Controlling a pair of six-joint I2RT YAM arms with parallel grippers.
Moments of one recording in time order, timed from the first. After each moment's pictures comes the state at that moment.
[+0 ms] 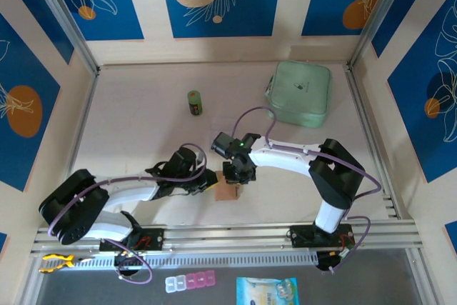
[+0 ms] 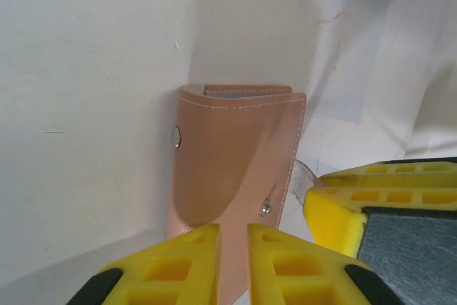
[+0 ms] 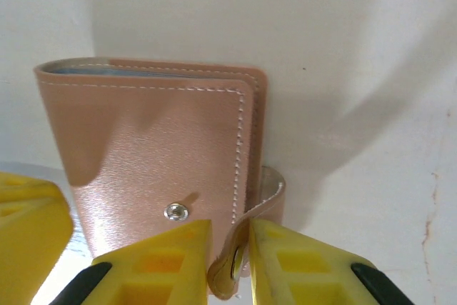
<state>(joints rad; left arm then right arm) -0.77 1.35 0.42 0.15 0.39 -1.18 0.96 1.72 1.14 -0.86 -0.06 0.91</state>
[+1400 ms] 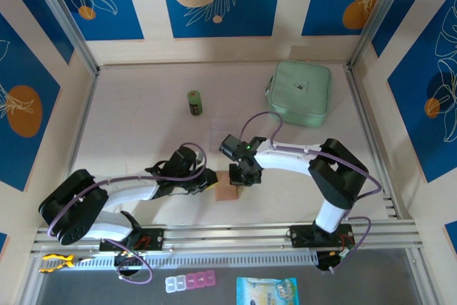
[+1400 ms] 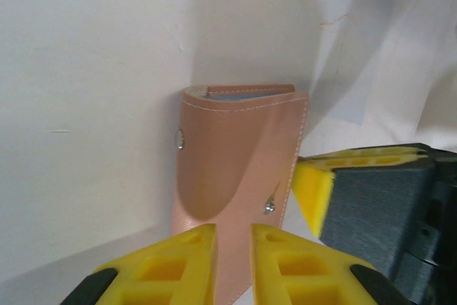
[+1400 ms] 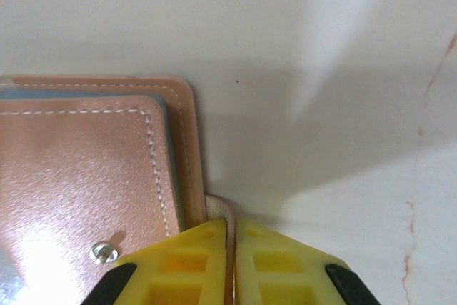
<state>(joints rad) -0.76 1.34 0.44 0.11 0.39 -1.17 0.91 1.70 1.02 -0.76 -0.09 0.90</state>
